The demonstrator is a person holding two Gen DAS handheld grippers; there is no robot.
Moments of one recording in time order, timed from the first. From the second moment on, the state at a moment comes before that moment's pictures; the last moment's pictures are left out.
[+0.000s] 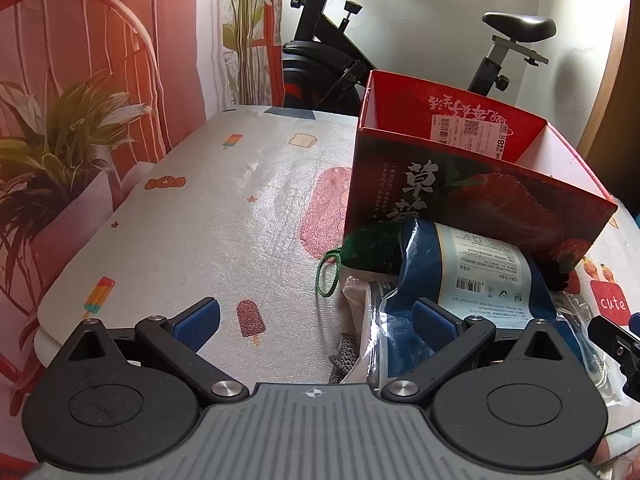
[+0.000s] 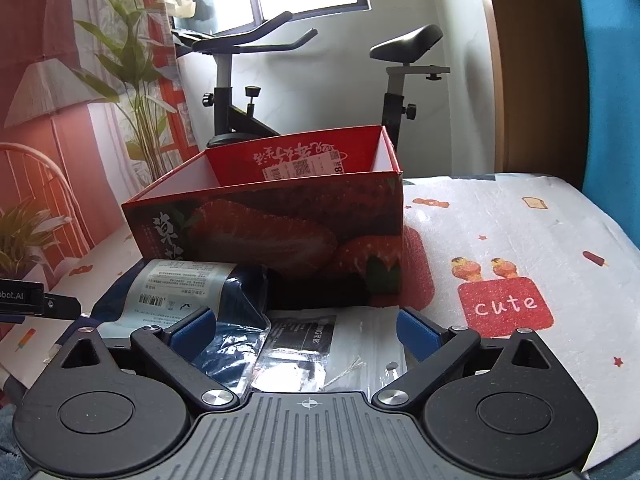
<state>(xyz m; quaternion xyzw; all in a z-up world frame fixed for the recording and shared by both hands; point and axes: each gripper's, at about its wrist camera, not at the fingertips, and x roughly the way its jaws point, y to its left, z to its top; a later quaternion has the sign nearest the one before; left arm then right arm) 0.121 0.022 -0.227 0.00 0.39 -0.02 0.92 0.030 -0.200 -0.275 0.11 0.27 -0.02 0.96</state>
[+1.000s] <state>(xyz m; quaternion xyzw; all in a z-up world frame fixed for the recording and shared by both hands) 0.166 0.002 -0.210 0.00 0.37 -0.14 0.92 0.120 -0.196 -0.247 0.10 0.34 0.07 0.93</state>
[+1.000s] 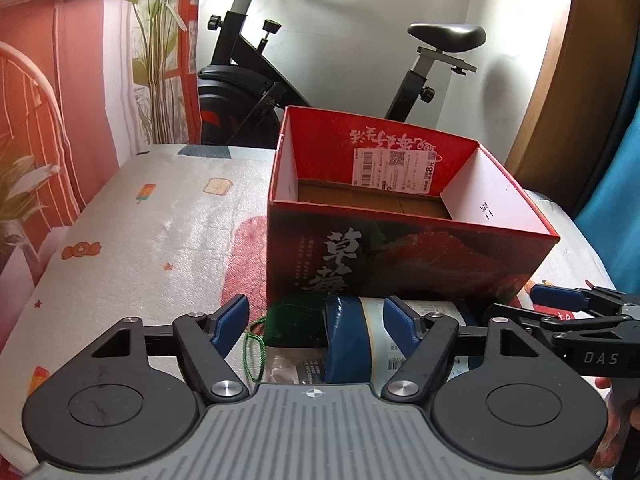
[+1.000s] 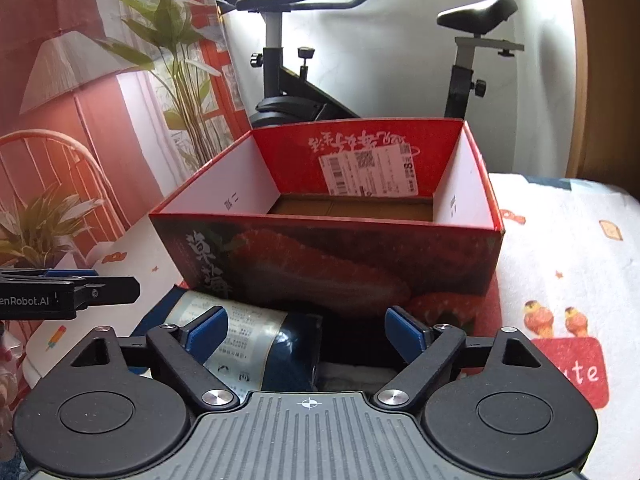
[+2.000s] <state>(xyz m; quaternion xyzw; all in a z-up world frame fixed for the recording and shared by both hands) 0.155 -0.006 -0.252 -0.02 0.40 -0.20 0.89 0.104 -0.188 -0.288 0.15 0.37 0.11 0.91</state>
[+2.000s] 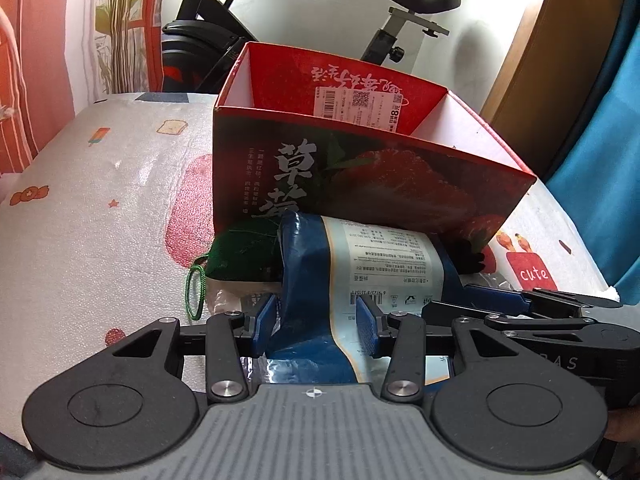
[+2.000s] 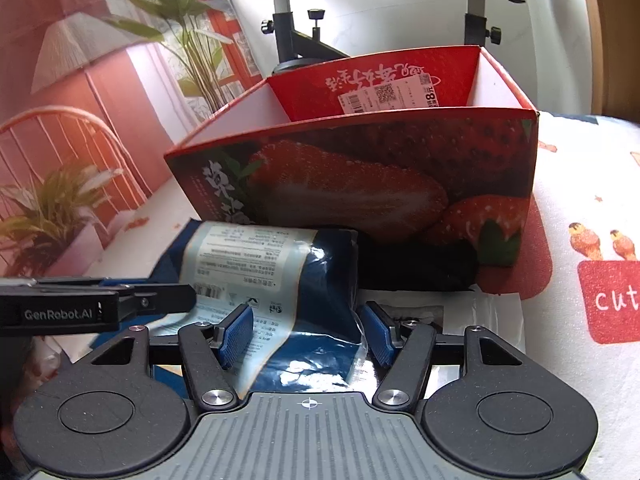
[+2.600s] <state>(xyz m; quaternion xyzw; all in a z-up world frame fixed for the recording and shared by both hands) 0.146 -0.008 -0.231 -0.02 0.37 -0.22 0.90 0.090 -0.183 -0.248 0.09 0.31 0.14 0.94</state>
